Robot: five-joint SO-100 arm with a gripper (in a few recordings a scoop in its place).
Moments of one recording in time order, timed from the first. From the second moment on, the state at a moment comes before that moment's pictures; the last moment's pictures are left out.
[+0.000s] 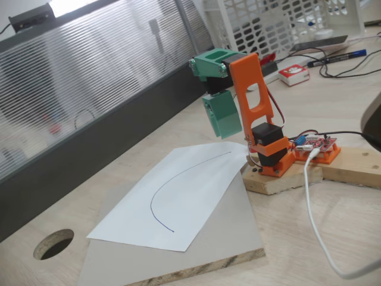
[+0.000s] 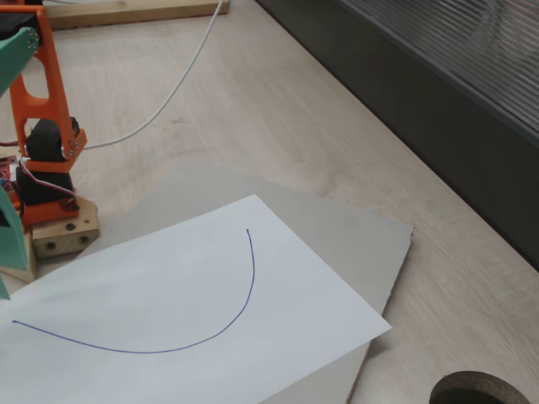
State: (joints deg) arm 62.3 93.7 94.9 98.3 104.3
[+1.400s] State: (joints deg) arm 21.7 114.7 98.7 98.8 104.3
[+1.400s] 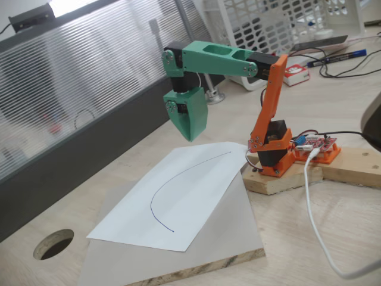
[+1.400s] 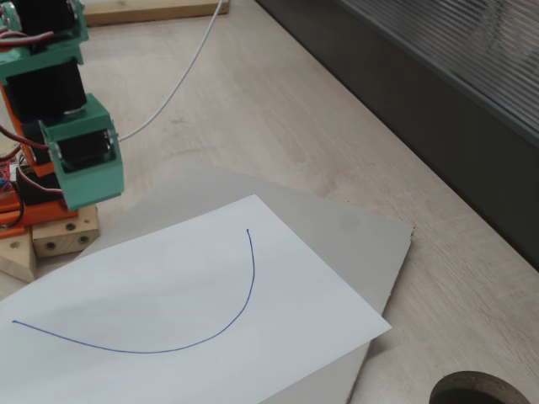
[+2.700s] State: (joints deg) arm 21.4 134.9 133.9 98.5 108.4
